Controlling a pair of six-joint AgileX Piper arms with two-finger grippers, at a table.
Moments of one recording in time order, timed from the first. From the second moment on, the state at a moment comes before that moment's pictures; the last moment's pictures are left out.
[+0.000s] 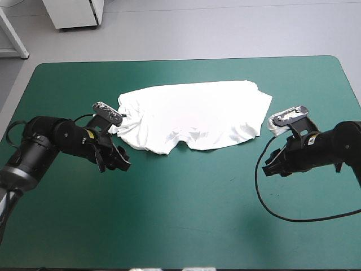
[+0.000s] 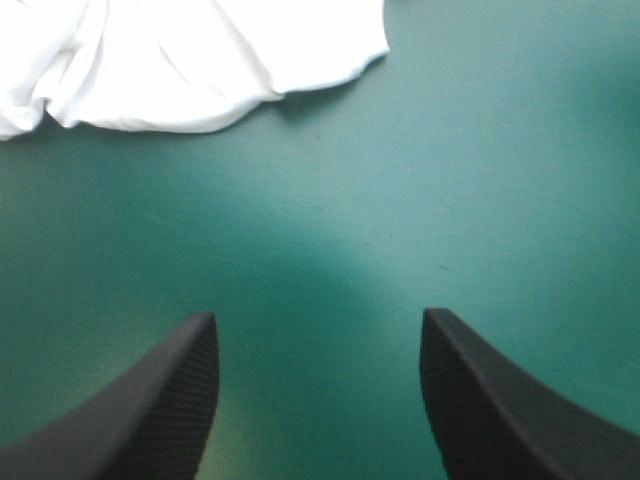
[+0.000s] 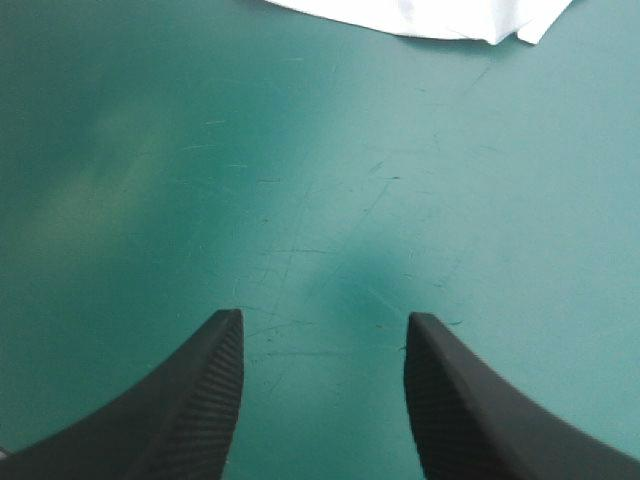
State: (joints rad) left arm -0.31 1.28 -1.17 -0.18 1.09 0.38; right arm 0.15 1.14 -1.19 0.28 1.24 -0.36
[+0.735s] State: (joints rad) left arm -0.31 1.85 -1.43 -0.10 1.01 0.47; right arm 0.15 1.19 -1.23 0.22 1.16 -0.36
